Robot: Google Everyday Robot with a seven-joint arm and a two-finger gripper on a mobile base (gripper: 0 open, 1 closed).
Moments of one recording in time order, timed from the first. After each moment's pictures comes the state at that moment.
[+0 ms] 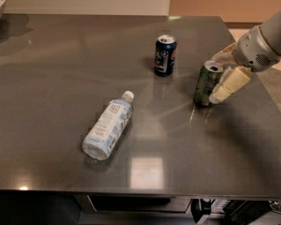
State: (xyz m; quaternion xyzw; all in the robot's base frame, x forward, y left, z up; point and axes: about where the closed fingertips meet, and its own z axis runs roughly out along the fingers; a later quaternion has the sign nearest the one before) arm 0.559 -0.206 0.895 -0.59 0.75 0.13 0.26
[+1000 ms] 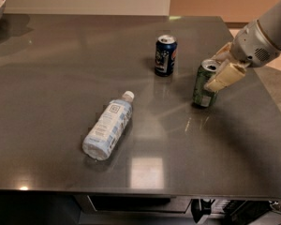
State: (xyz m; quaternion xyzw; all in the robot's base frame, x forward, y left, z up) arm 0.552 -0.195 0.910 -0.60 0.75 0.13 0.26
